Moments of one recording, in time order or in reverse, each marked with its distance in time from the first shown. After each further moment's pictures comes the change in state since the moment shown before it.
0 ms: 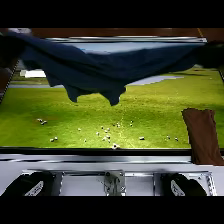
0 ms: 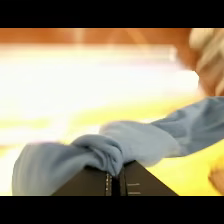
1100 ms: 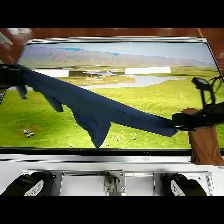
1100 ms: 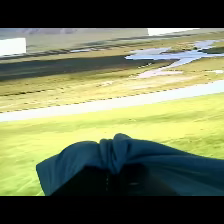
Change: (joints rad) left arm 0.034 -0.116 -0.217 0.475 -0.056 -0.071; right arm -0.004 -0.015 -0.480 -0.084 0.552 0.121
